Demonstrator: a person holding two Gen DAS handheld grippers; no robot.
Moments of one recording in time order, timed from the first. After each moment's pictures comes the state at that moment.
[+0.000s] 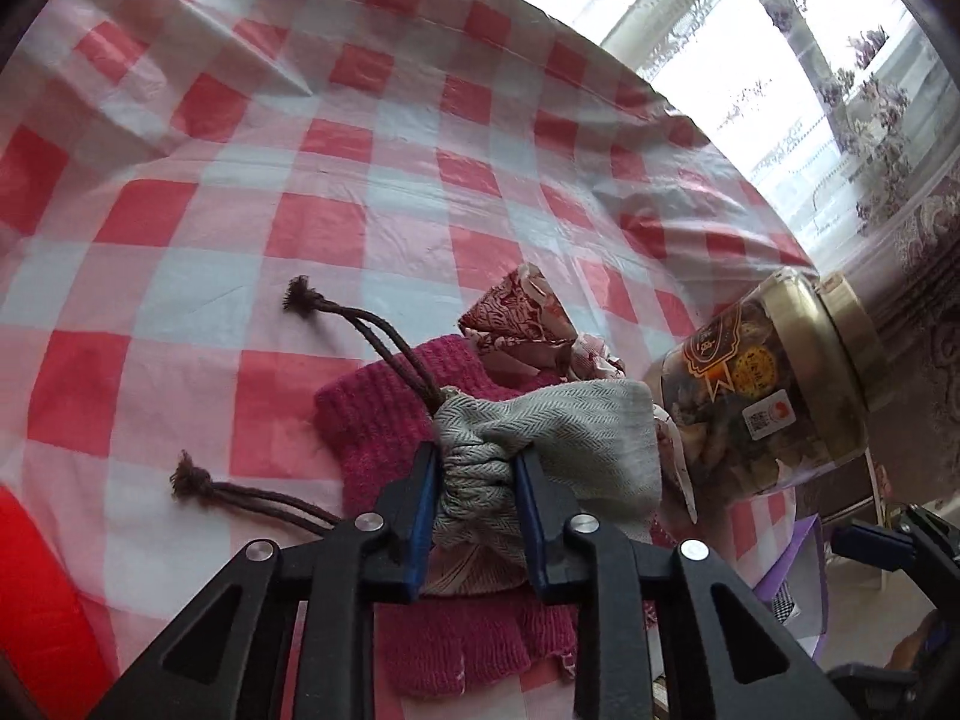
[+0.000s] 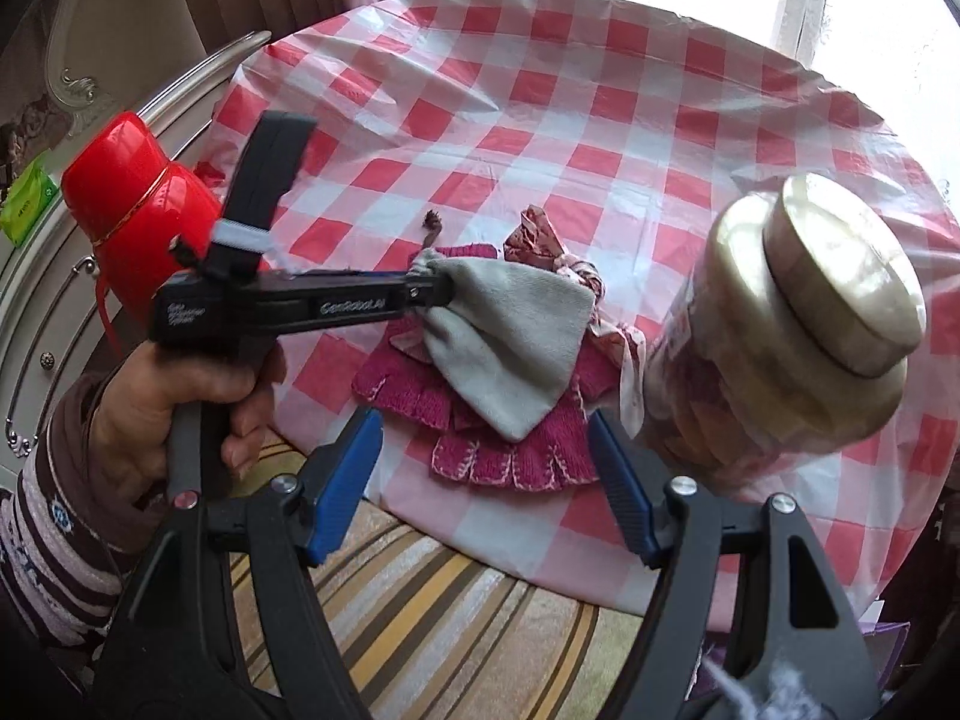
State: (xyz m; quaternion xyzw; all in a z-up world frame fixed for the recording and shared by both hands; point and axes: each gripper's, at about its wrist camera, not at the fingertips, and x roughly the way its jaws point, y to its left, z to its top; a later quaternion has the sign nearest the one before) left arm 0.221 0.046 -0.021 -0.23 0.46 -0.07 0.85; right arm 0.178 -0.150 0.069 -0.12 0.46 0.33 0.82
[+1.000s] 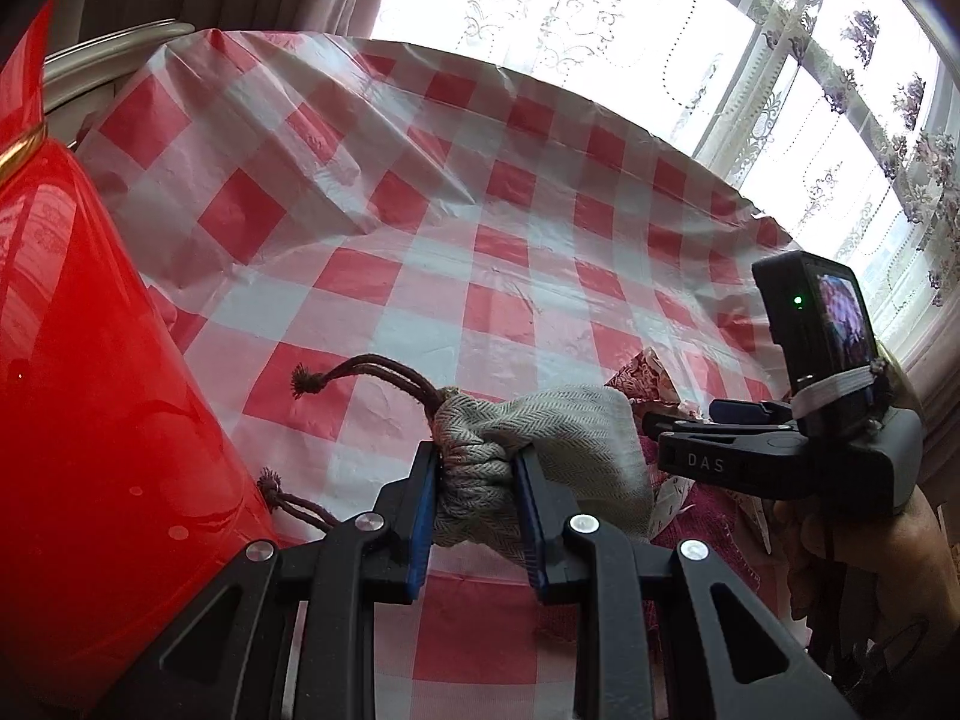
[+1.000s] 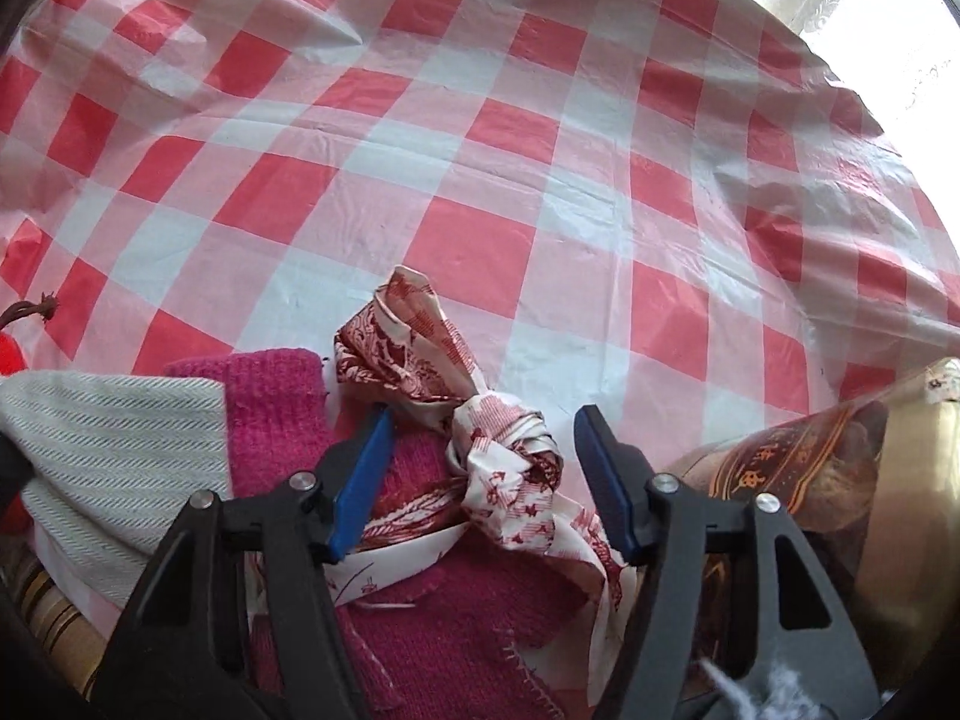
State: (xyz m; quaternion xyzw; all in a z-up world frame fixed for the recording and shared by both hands) left arm 0.156 0.077 0.004 -0.20 0.38 0.09 0.90; right arm 0.310 -0.068 -0.031 -0.19 0.50 0.17 0.82
